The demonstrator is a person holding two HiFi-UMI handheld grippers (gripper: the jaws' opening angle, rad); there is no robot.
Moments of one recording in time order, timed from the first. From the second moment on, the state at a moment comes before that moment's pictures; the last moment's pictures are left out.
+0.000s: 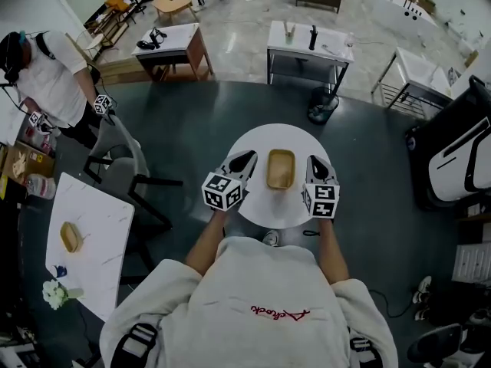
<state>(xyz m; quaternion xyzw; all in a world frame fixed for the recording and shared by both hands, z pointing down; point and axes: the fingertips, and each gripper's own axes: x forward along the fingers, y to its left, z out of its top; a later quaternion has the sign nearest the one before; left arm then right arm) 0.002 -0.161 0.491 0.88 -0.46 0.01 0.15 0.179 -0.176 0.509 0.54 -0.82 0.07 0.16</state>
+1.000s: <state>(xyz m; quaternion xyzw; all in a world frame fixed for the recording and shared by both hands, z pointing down) -0.006 -0.153 0.486 0.88 -0.45 0.00 0.14 0.178 -0.165 0.497 0.57 -0.81 0.07 0.14</state>
